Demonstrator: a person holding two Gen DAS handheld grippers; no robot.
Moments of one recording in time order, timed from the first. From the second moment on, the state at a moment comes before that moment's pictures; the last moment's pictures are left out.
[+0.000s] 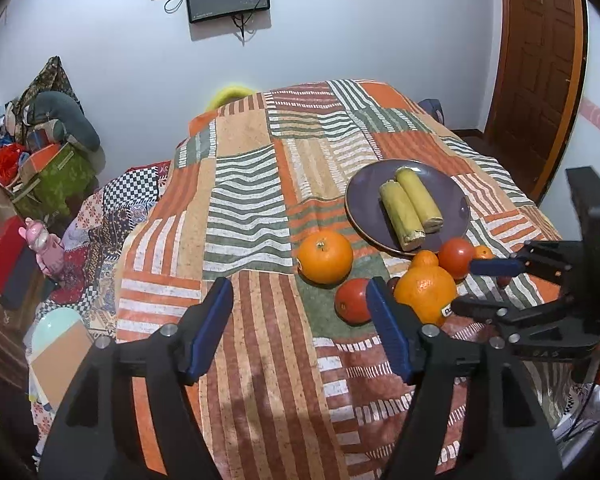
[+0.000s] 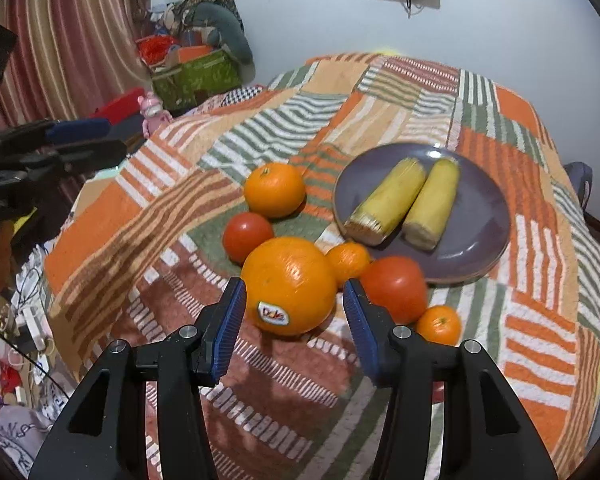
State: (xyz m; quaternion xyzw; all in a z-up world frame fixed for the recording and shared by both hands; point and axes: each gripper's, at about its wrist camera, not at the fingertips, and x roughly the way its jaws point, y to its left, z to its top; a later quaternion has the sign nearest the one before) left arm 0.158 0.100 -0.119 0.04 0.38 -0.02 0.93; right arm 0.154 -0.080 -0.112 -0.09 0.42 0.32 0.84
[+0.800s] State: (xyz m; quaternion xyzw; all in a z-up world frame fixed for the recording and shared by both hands) left arm 0.175 0.114 -0.171 0.01 0.43 -0.02 0.90; right arm 0.164 -0.054 -0.142 -0.11 0.46 0.30 0.83
